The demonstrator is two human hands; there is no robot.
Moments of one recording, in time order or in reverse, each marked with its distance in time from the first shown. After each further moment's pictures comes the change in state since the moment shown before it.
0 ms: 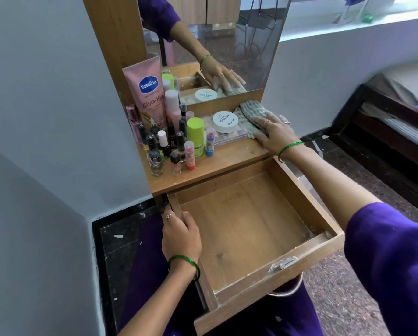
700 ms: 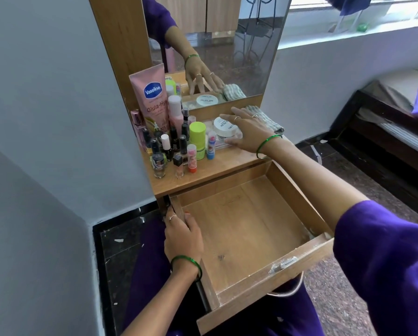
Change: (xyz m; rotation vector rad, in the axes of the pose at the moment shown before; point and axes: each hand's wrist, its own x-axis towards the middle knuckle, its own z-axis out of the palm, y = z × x) left_hand -0.002 0.000 -0.002 0.010 0.000 0.037; right_hand 0.005 -0.066 -0.017 0.000 -0.085 -0.244
